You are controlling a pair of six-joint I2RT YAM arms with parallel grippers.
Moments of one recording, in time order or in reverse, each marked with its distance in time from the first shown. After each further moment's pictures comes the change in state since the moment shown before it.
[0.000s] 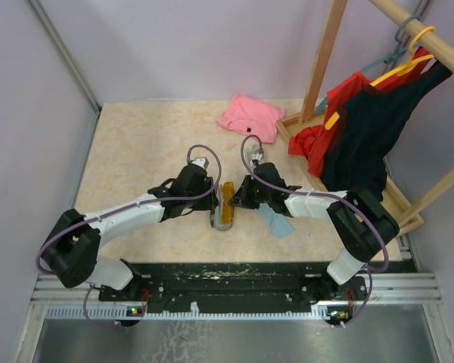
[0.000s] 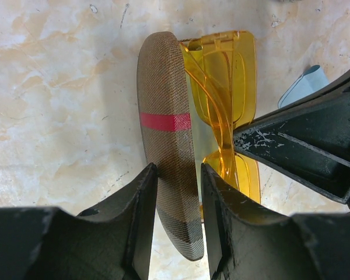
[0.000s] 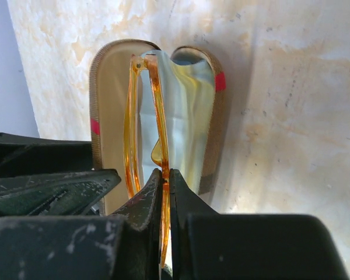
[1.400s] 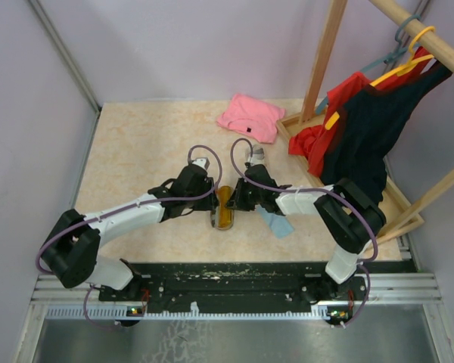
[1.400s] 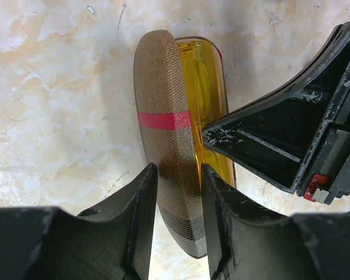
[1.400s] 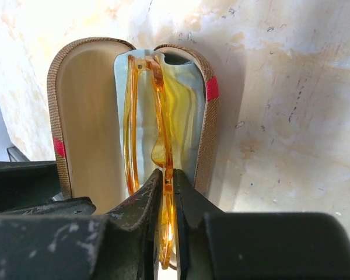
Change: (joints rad) left arm -0.003 -0.001 0.000 0.001 0.000 0.011; right arm 0.043 0.111 0.068 -0.018 0.050 -0.029
